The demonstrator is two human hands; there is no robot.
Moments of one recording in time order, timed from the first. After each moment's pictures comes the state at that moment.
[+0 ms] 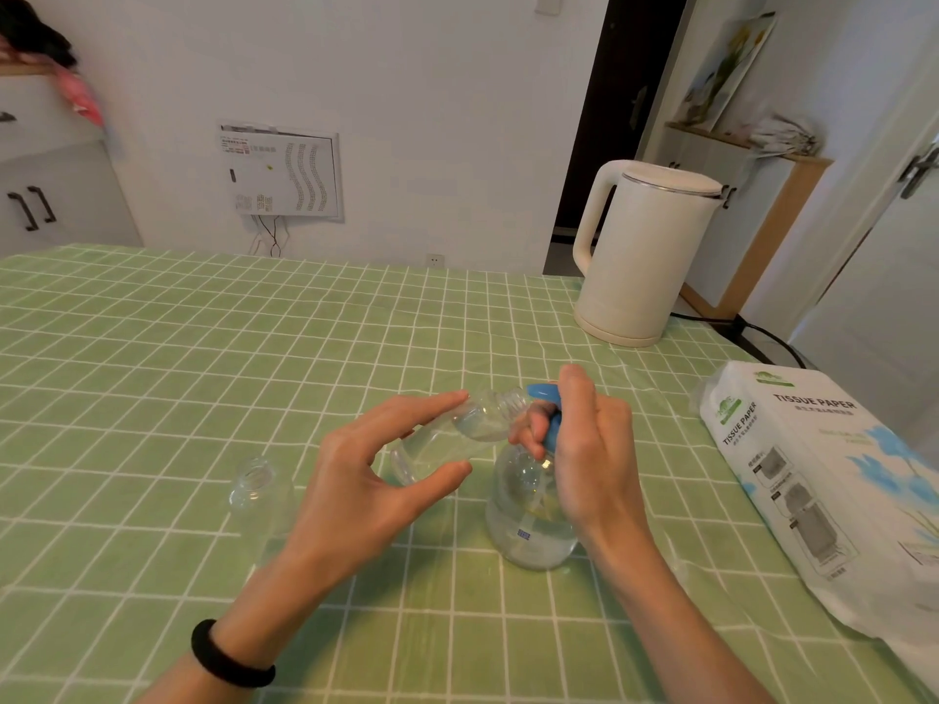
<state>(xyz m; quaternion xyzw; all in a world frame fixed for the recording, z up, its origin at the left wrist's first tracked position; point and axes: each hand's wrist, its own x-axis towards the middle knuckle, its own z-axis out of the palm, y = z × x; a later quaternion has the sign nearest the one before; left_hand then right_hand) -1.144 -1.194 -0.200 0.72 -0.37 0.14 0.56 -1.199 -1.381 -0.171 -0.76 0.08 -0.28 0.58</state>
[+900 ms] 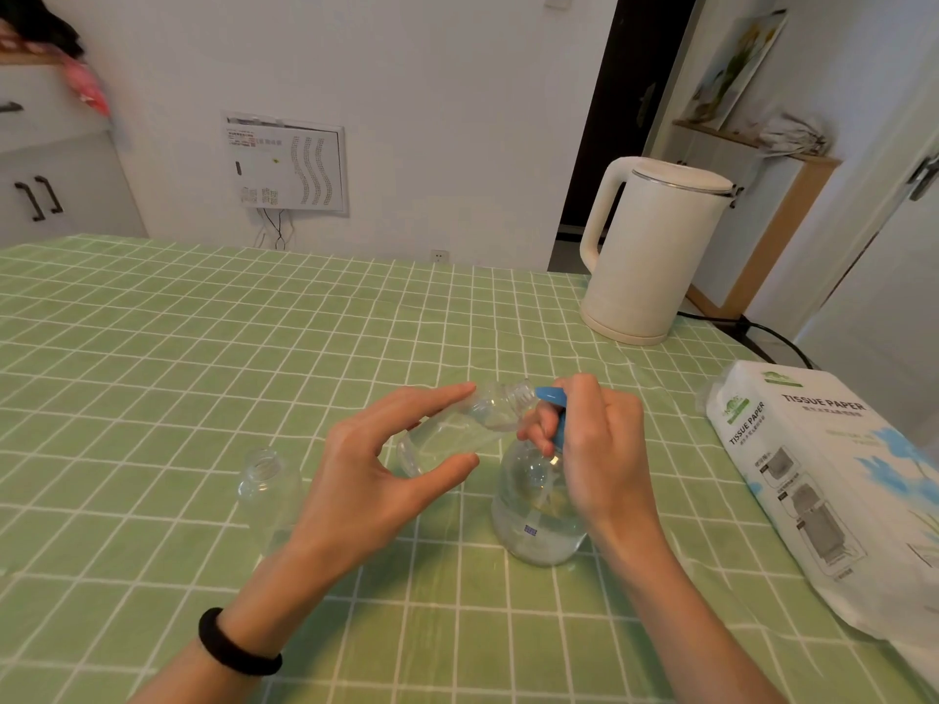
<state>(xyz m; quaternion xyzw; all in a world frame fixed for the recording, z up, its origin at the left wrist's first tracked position) -1.142 -1.193 -0.200 0.72 -0.37 0.15 0.56 -1.198 -1.380 -0.168 -0.76 0.06 -0.28 0.58</state>
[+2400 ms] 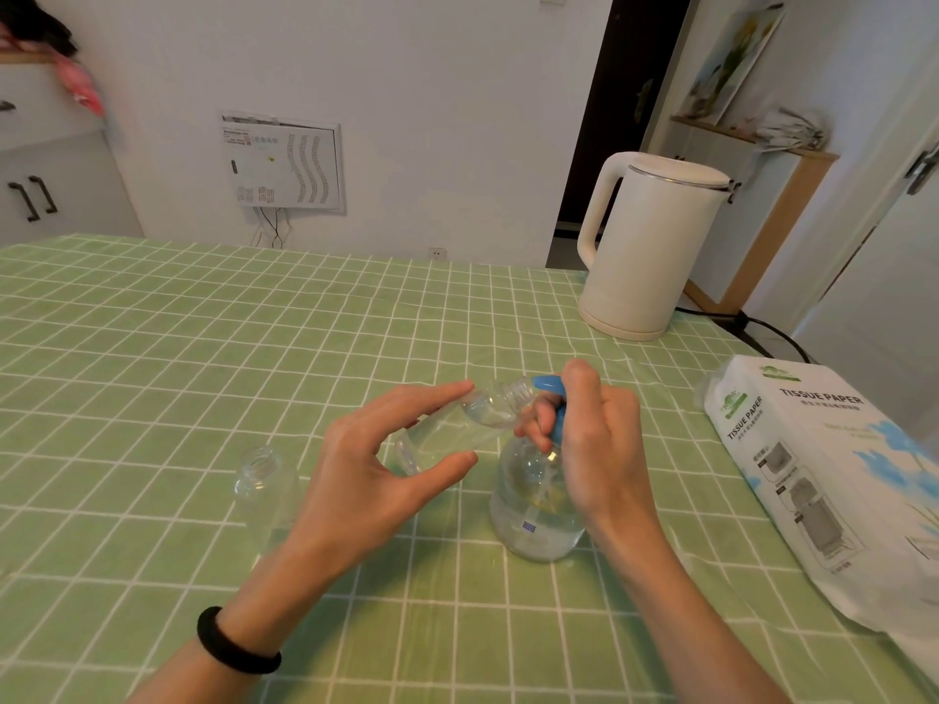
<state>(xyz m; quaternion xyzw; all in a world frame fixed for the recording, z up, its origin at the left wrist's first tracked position) -1.142 -1.193 -0.201 0.72 -0.38 0.15 0.56 -1.198 -1.381 -0.169 -0.76 0.06 -0.27 0.58</state>
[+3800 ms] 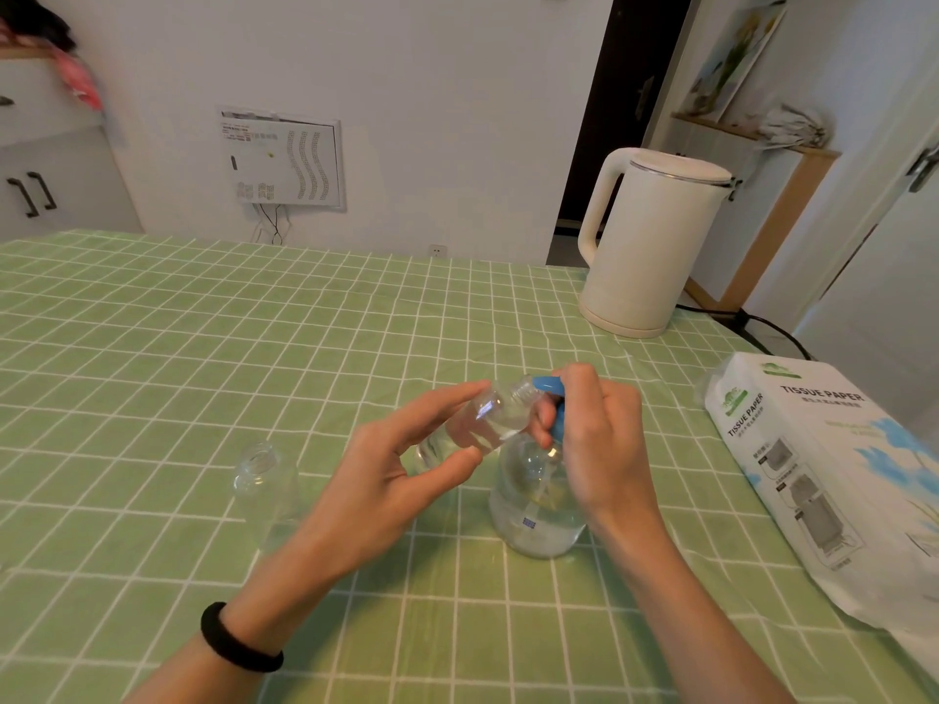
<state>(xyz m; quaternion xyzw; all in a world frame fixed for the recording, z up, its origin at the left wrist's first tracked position) -1.142 -1.199 -0.209 0.70 -0.40 0.02 0.60 -1.199 -1.382 -0.167 -0.76 0.04 -0.28 0.58</state>
